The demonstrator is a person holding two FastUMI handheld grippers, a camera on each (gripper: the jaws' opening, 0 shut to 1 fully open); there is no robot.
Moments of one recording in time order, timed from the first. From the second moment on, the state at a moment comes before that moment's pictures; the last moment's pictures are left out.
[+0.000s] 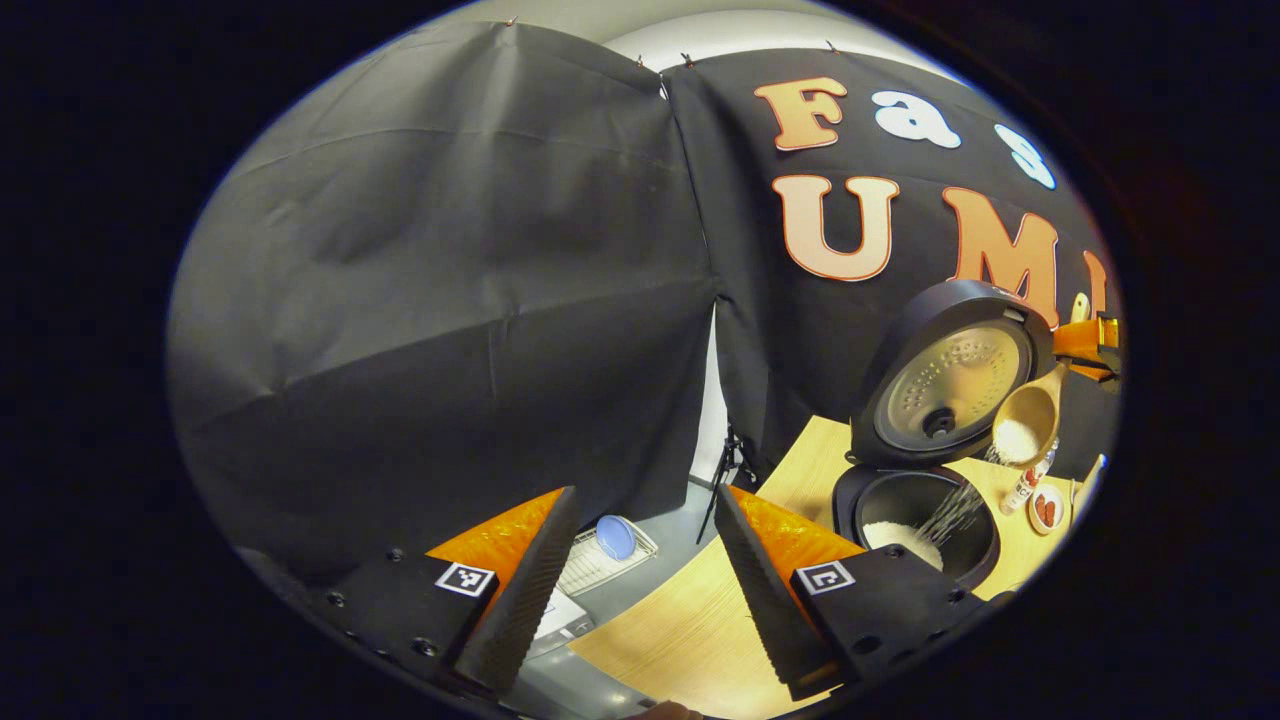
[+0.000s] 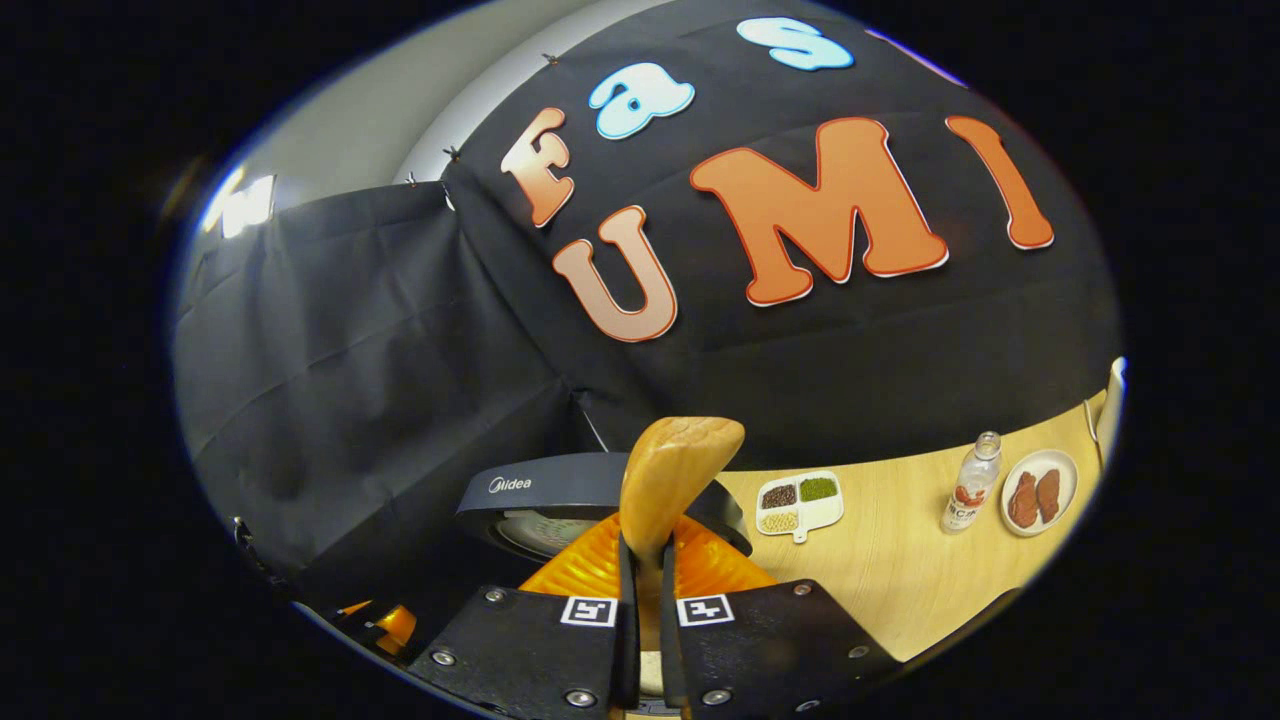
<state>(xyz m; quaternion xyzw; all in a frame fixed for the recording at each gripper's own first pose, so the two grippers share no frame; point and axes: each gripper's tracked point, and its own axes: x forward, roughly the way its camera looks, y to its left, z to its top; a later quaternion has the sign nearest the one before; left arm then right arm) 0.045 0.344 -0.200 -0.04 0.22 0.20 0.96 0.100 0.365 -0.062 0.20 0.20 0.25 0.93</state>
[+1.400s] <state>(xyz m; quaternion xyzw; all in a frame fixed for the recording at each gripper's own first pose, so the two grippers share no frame) 0.038 0.314 -0.185 -0.02 0.21 0.20 0.96 0.069 0.373 -0.003 -0.02 0.06 0.34 0.94</state>
